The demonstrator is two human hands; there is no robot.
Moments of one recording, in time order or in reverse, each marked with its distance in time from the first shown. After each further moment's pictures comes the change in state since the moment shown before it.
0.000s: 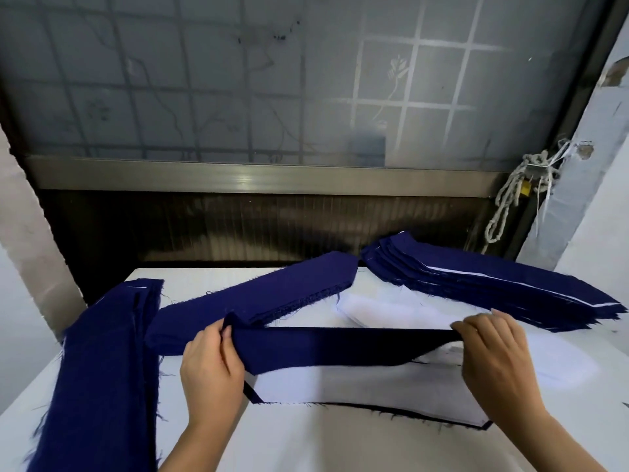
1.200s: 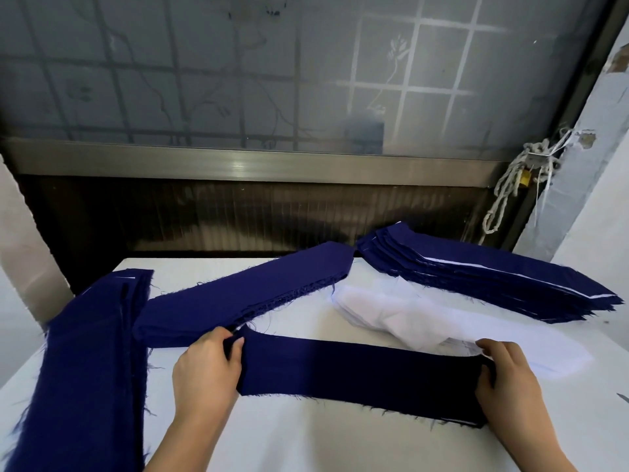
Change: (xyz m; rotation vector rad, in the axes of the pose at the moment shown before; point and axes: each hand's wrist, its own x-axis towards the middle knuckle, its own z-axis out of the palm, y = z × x) left_hand 0.001 -0.011 0.004 0.362 -0.344 -0.127; right_hand -0.046 0.002 0.001 0.379 -0.318 0.645
